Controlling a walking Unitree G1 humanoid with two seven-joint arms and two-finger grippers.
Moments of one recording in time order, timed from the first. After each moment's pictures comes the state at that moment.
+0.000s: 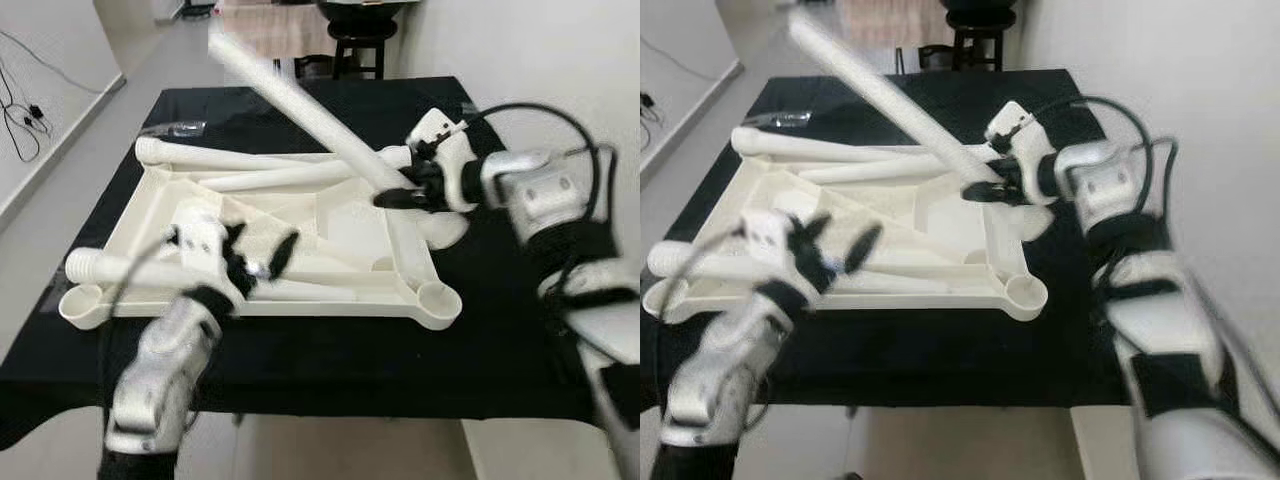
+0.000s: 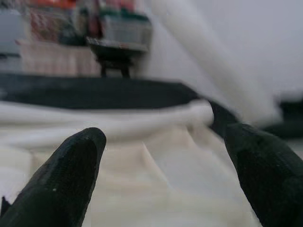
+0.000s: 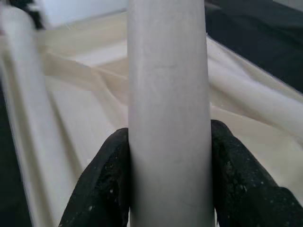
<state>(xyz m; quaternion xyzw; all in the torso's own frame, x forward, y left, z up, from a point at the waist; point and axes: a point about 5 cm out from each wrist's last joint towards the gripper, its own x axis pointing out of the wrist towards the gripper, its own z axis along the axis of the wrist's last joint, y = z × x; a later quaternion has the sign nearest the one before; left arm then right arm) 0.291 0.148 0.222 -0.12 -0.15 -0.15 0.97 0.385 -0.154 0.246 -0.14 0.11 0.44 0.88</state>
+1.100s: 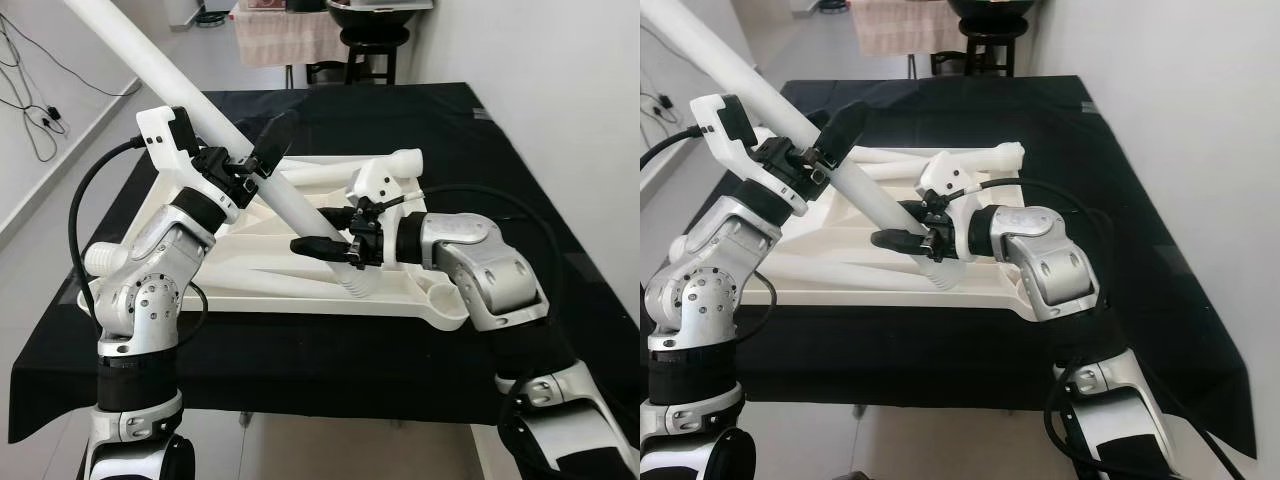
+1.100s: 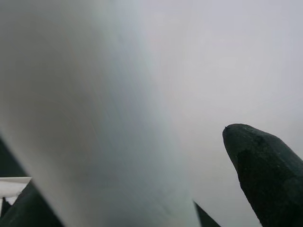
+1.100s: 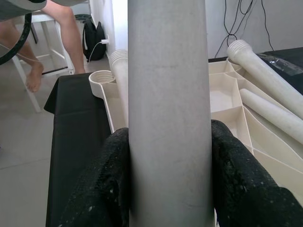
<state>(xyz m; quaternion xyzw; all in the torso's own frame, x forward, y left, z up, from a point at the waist) 0.315 0.136 0.283 -0.25 -0.18 -0.28 0.91 0.329 -0.095 0.235 -0.13 0.03 0.55 0.83</state>
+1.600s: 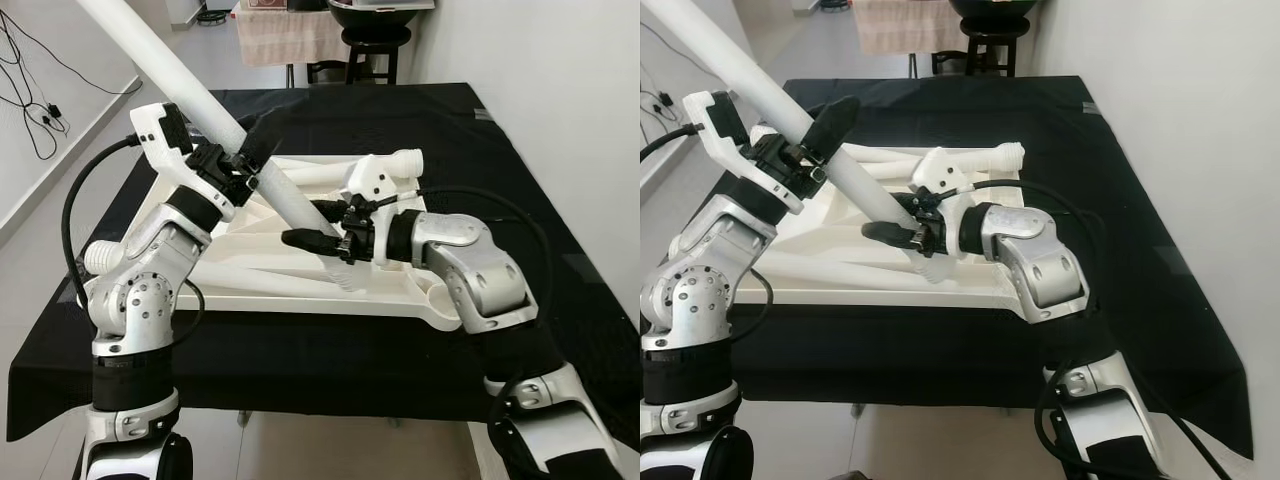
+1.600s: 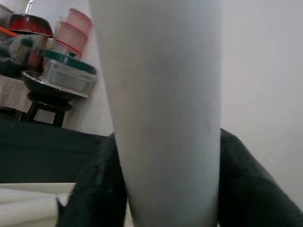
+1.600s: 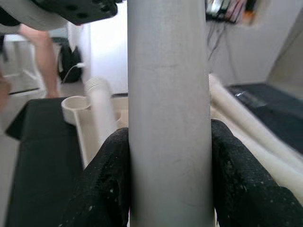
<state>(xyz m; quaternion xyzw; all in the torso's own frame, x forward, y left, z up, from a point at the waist) 0.314 0.141 0.286 -0.27 -0.20 -0.29 0.90 0.333 -0.088 0.235 -0.13 -0.06 0.50 0.86</state>
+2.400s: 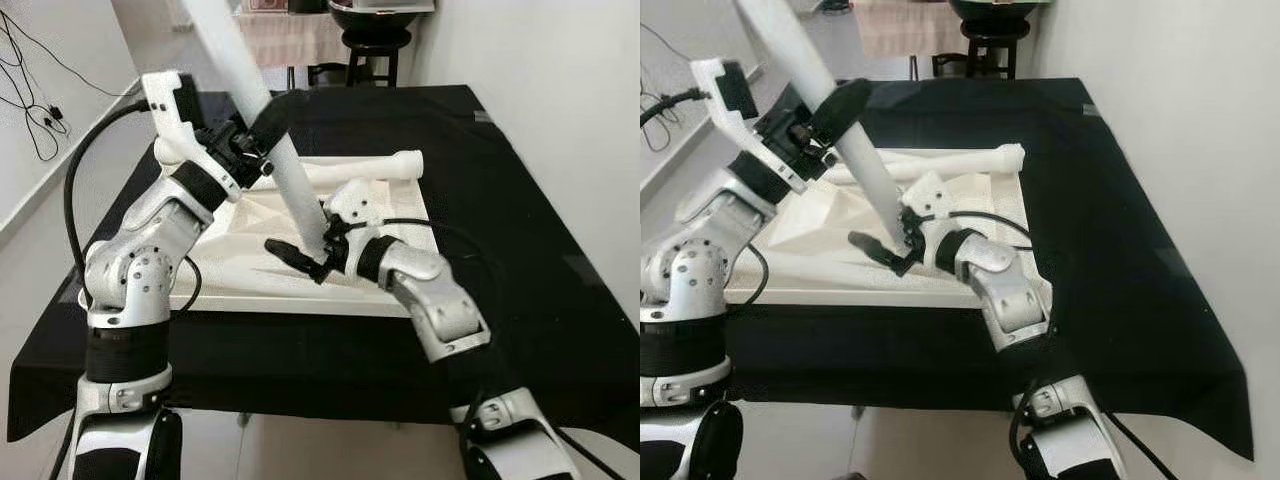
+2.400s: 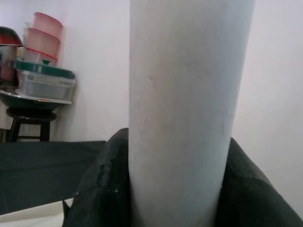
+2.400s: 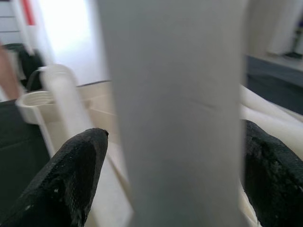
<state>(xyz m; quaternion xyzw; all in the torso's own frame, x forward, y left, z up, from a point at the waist) 0.321 0.127 0.307 -0.19 -0.20 -0.34 0.90 0.343 -0.063 0.186 -0.07 0.00 0.41 0.91</state>
